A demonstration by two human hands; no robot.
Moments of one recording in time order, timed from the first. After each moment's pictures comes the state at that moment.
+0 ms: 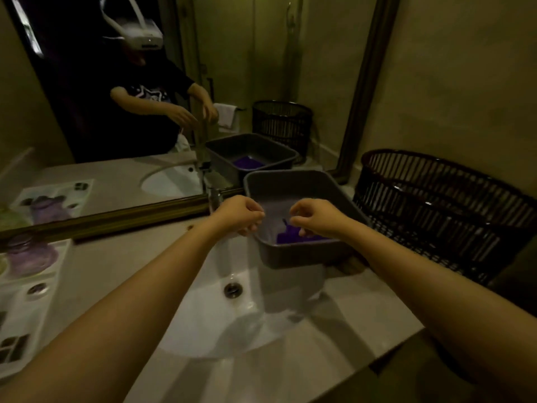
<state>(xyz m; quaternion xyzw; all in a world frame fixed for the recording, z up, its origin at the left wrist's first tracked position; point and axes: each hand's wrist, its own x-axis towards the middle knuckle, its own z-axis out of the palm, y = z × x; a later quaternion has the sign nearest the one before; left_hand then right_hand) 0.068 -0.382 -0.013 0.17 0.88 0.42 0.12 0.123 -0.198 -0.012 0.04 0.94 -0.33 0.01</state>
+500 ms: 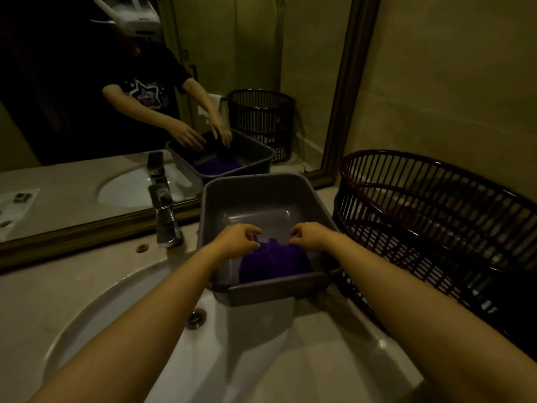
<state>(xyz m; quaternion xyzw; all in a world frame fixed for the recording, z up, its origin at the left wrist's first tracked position) -0.024 -0.257 -0.087 0.20 0.90 0.33 0.19 0.025 -0.071 -0.073 0.09 0.96 -0.21 0.17</state>
